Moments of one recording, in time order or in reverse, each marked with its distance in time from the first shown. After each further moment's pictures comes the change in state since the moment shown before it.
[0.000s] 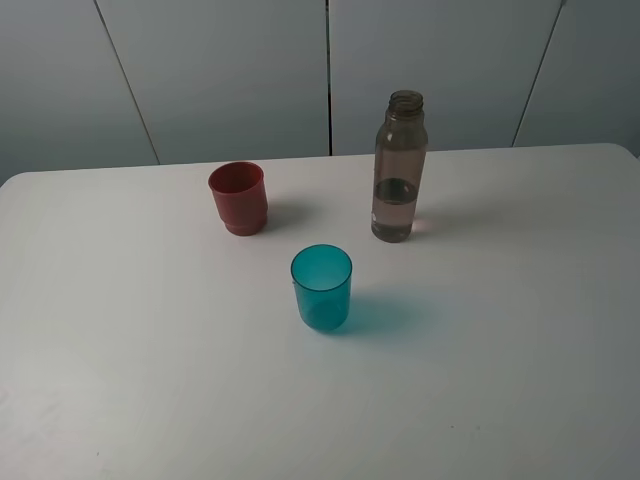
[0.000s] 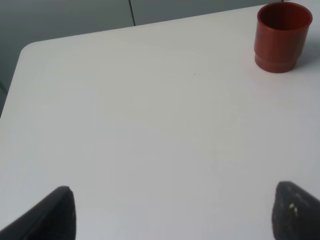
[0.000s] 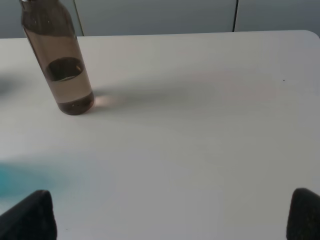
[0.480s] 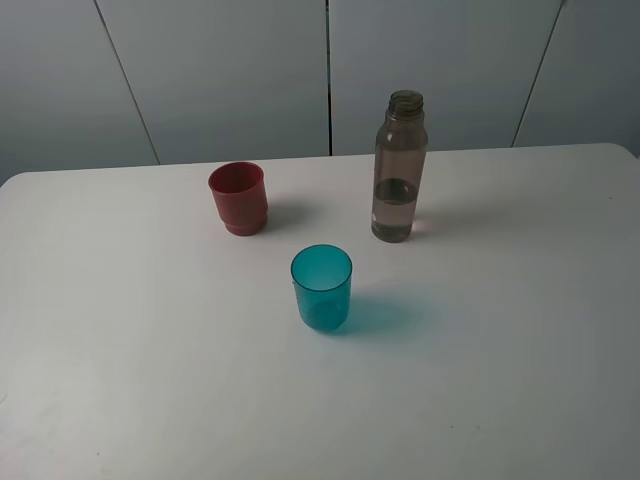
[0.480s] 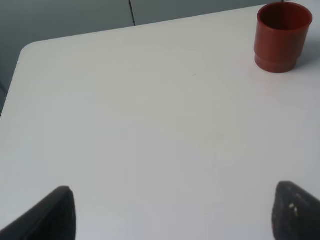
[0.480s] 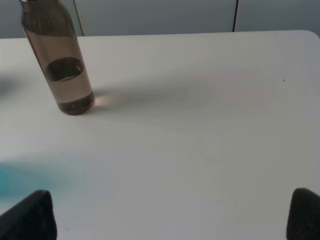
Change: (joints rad) left arm 0.000 0.000 0.000 0.000 0.000 0.000; right arm 0.000 0.000 0.000 0.000 0.000 0.000
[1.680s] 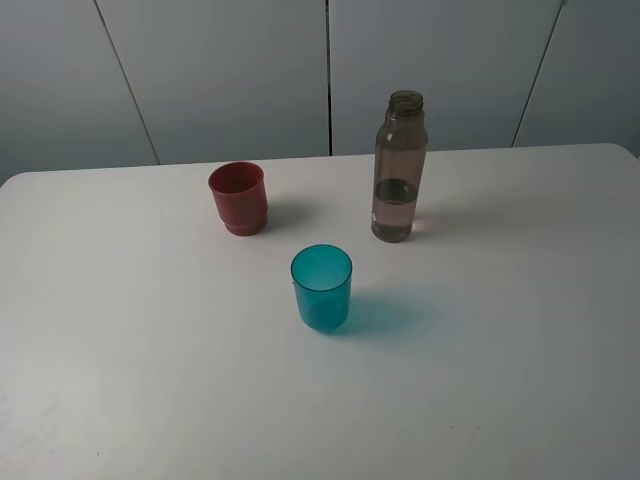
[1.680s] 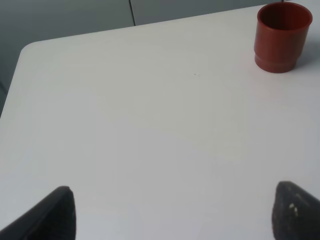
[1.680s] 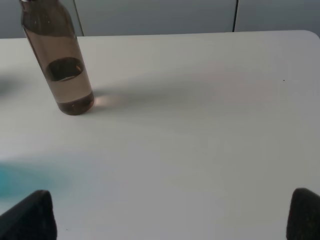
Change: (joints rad) left arm 0.000 0.000 0.000 0.000 0.000 0.000; right arm 0.000 0.000 0.000 0.000 0.000 0.000
